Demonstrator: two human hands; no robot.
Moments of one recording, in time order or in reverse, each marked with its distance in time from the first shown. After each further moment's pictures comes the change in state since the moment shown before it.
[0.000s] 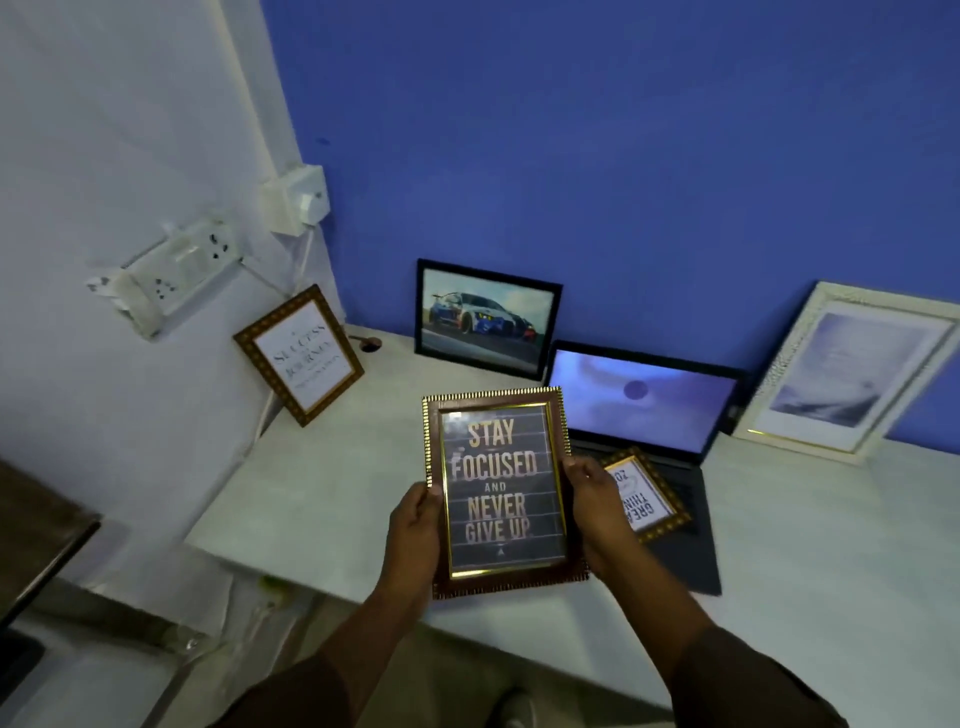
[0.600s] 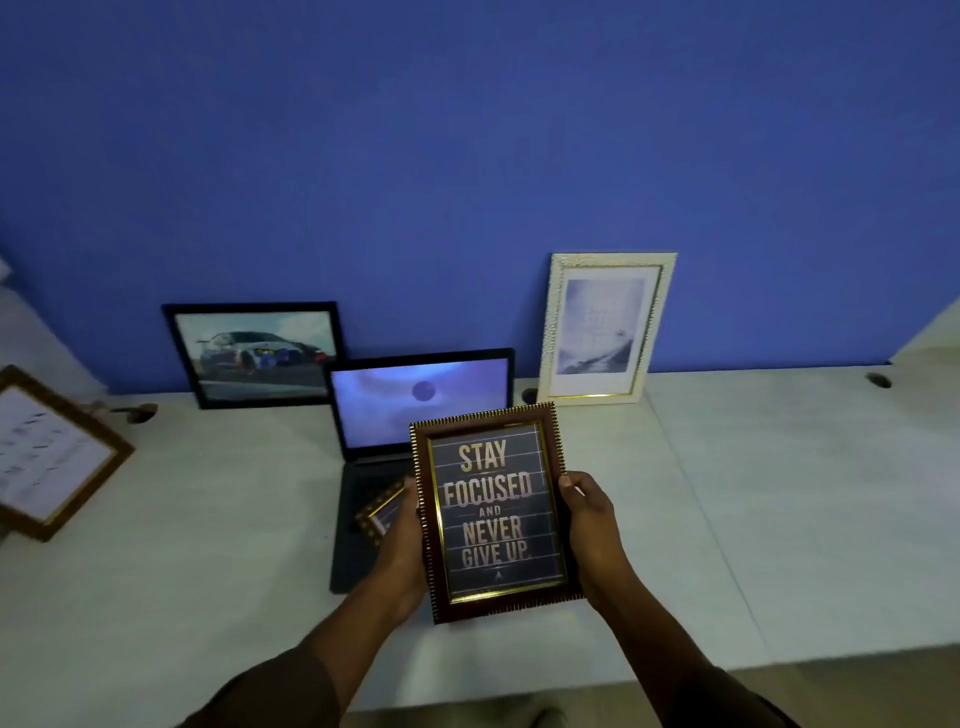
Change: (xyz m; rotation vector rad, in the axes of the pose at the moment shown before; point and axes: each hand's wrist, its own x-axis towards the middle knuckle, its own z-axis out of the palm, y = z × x) left_hand -0.022 -0.007 0.248 -0.113 -0.399 -0.344; right_hand -0.008 0.040 -0.252 0.125 0.294 -0.053
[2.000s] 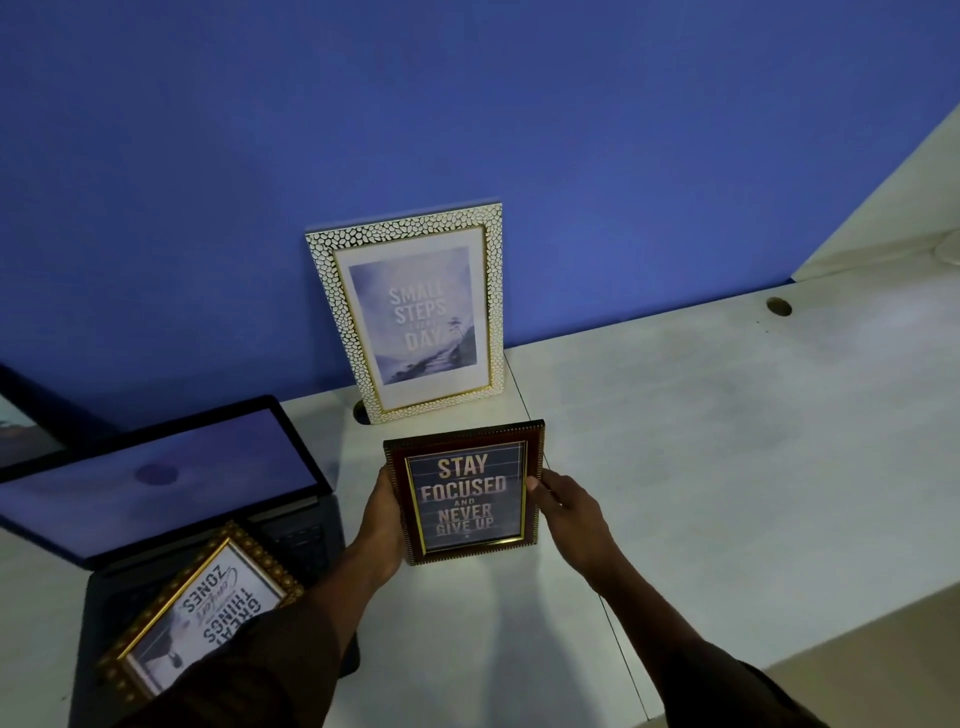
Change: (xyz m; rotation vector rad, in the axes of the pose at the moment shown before) left_hand 0.223 -0.056 0.258 0.128 -0.031 -0.200; right_hand 0.214 0.022 -0.234 -0.424 -0.026 -0.003
